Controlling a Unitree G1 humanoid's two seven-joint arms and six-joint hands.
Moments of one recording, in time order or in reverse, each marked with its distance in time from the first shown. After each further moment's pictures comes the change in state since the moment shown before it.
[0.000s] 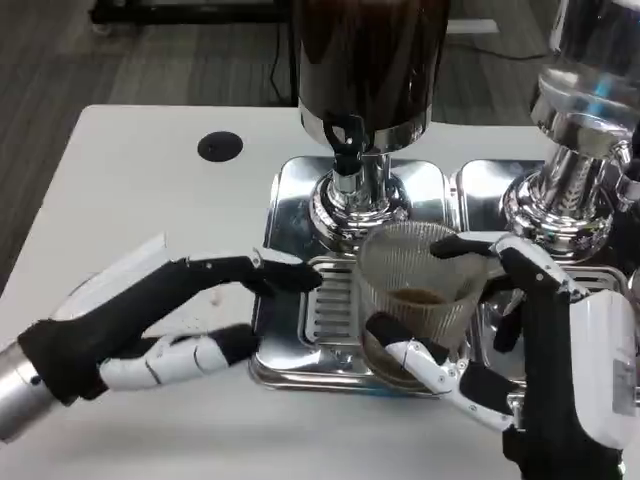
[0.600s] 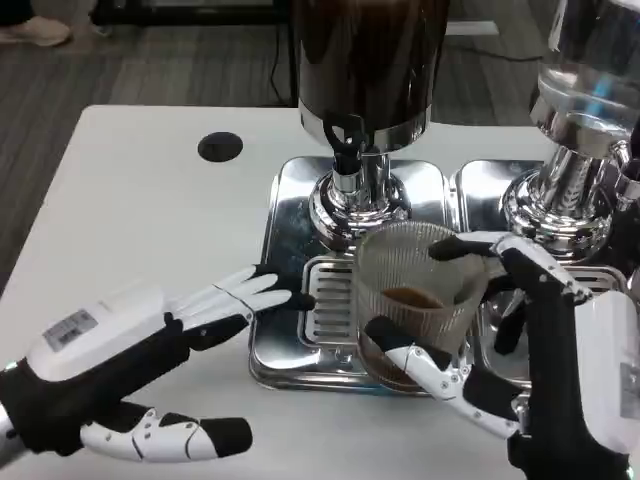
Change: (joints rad) left arm 0.069 0.090 0.022 0.048 0.179 -0.253 0.113; right arm 0.035 -0.001 -0.007 -0.044 0.000 -0.023 0.031
